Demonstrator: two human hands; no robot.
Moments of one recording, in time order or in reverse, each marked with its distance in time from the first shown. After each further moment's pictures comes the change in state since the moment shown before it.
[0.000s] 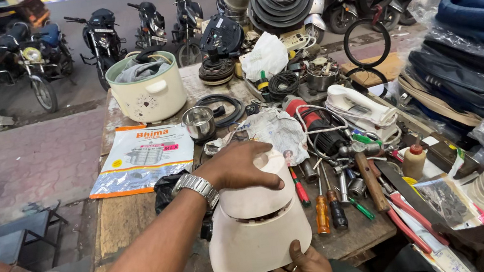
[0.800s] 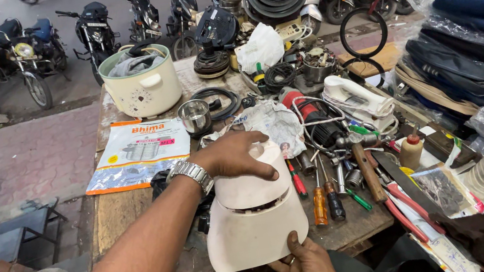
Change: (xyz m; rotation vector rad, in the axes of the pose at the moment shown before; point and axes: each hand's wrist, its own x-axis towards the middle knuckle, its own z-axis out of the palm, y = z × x) left_hand 0.012 -0.008 -0.005 0.011 -0.085 -0.014; right_hand -0.018 -0.013 0.014 0.001 -0.038 0.060
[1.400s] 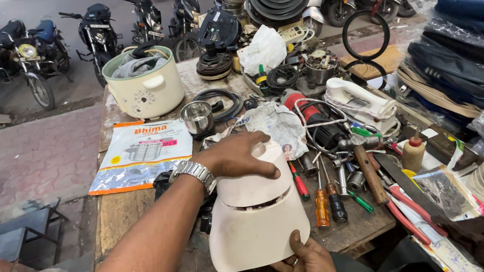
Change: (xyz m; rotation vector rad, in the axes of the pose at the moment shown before) left_hand 0.002 -0.001 -0.001 0.058 -0.031 -0.016; right_hand -0.003 -0.003 0.003 -0.047 0.065 0.010
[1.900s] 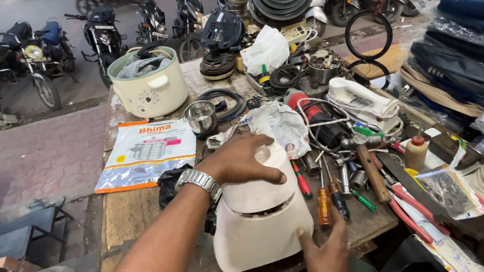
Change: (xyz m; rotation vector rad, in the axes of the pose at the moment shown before) left_hand -0.014 0.004 0.011 -0.035 0.112 0.025; right_hand -0.026 -0.016 0.017 -1.031 0.574 -1.053
